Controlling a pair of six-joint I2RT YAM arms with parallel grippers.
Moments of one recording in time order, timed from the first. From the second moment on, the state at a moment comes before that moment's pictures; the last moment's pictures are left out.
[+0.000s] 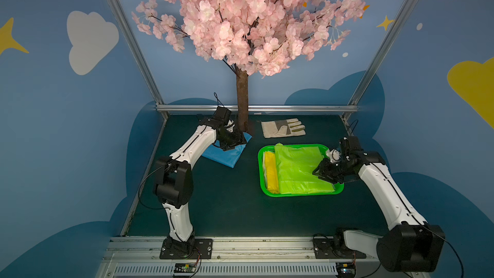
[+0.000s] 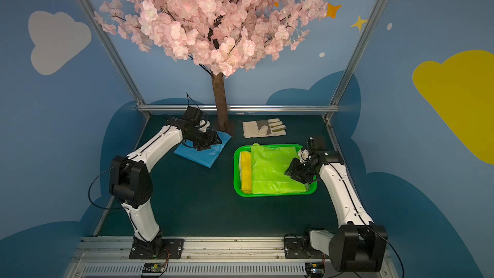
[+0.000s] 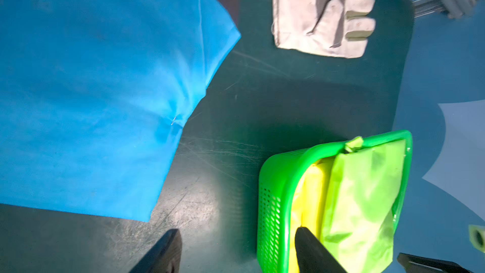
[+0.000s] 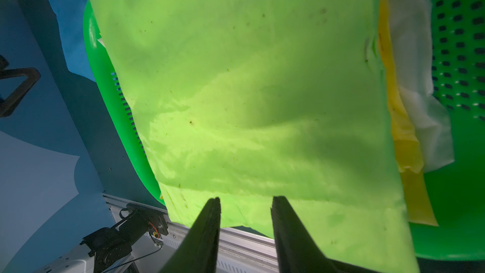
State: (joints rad) left arm -0.30 1.88 1.61 -0.85 0.39 -0.53; right arm 0.07 1.23 1.05 -1.10 -0.43 0.40
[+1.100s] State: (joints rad) left arm -0.01 1.51 1.03 -0.68 0.32 -0.64; right arm 0.10 1.24 1.04 -1.10 -0.43 0.39
